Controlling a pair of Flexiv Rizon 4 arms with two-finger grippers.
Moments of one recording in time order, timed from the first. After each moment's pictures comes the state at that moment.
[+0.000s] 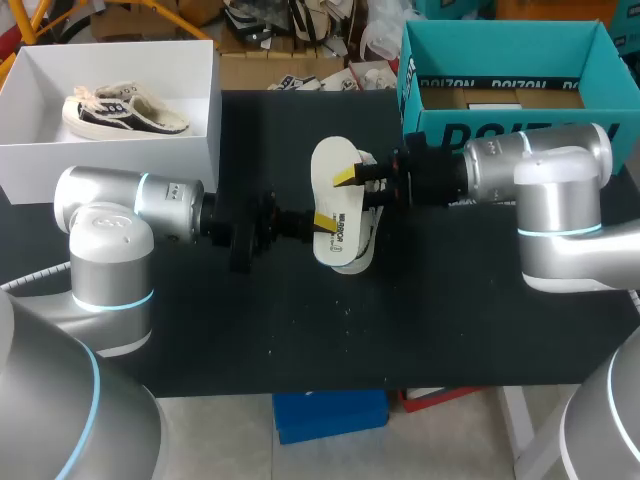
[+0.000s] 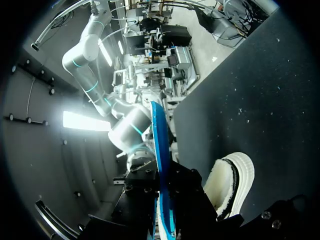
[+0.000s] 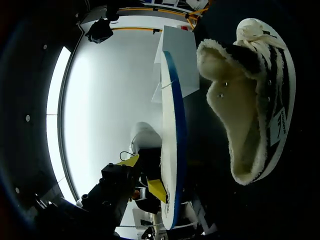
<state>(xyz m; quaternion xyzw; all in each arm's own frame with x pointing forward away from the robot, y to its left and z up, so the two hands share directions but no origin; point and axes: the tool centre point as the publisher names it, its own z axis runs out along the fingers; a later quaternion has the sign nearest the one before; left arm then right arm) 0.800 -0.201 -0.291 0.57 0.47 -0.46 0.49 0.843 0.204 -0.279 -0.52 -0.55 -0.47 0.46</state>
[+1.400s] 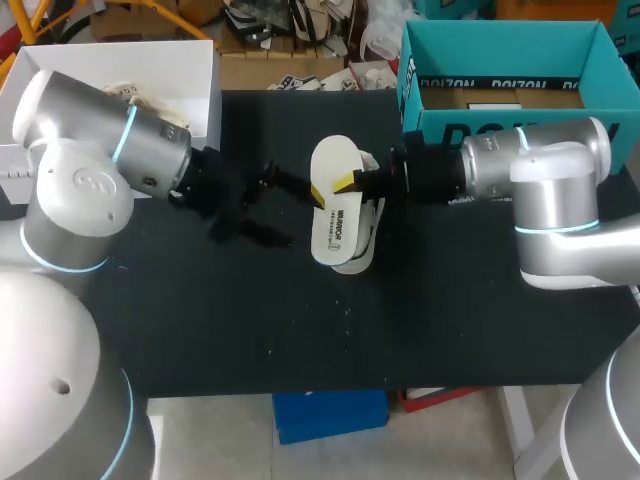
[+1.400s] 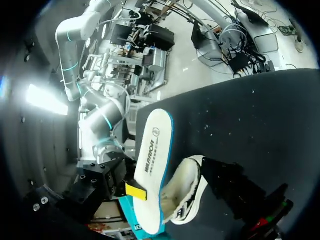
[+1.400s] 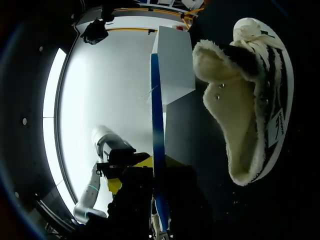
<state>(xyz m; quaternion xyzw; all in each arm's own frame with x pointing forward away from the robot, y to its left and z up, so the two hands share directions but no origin) 0.796 -0.160 -0.271 0.60 0.64 -0.36 0.32 0.846 0.205 -0.282 -0.53 -0.55 -0.45 0.45</state>
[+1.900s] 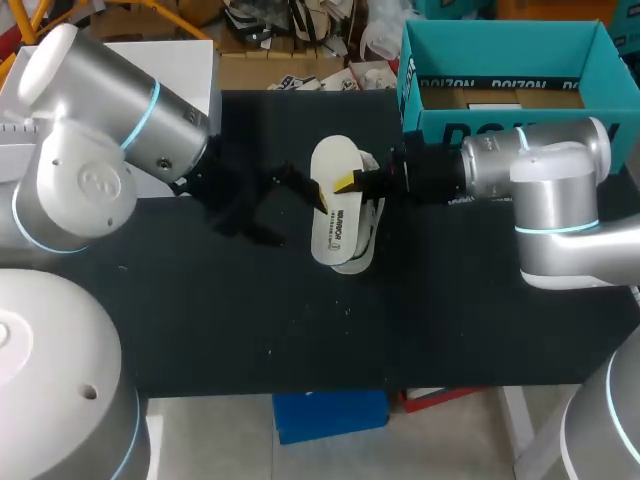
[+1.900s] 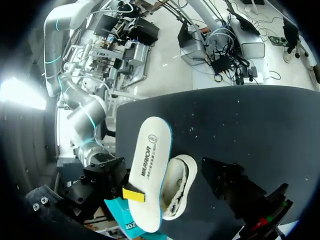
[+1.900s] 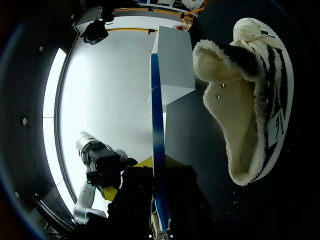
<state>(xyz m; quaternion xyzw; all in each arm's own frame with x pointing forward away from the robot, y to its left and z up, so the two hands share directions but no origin) 0.783 -0.159 -0.262 0.63 0.67 -0.28 0.26 0.846 0.205 -0.282 -0.53 -0.55 -0.45 0.45</state>
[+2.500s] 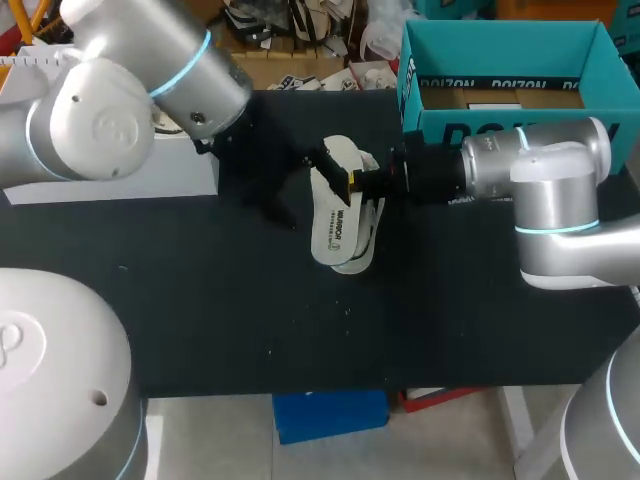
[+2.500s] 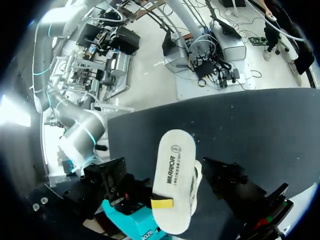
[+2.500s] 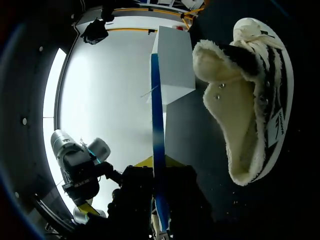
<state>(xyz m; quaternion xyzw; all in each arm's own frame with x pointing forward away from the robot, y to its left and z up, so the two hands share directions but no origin) 0.768 -0.185 -0.218 0.70 0.65 -0.23 0.19 0.846 0.205 -0.282 -0.53 -0.55 -0.45 0.45</state>
